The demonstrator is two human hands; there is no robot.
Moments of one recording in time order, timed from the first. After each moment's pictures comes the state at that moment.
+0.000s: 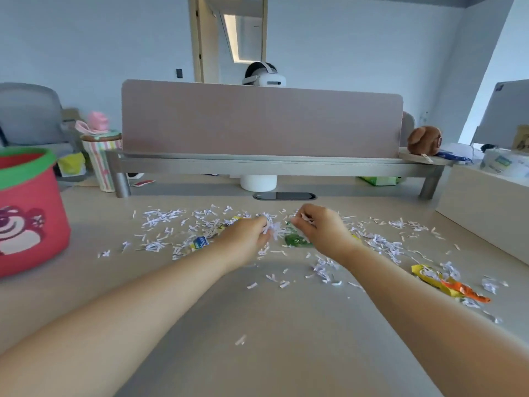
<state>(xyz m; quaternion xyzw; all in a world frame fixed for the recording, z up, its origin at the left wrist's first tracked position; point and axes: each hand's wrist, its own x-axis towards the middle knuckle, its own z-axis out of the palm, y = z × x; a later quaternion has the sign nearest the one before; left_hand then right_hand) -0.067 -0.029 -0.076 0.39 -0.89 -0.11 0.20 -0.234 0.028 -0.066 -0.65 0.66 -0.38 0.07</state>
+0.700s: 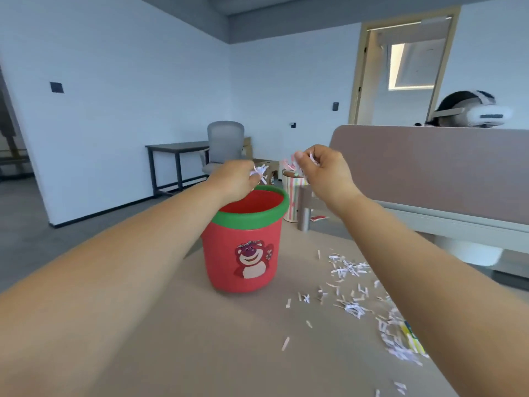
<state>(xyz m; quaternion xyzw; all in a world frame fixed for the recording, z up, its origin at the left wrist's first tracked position) 0.272 -0.138 0.067 0.65 -0.71 0.05 0.26 0.099 -0.152 0.065 -0.72 0.39 -0.54 0.19</state>
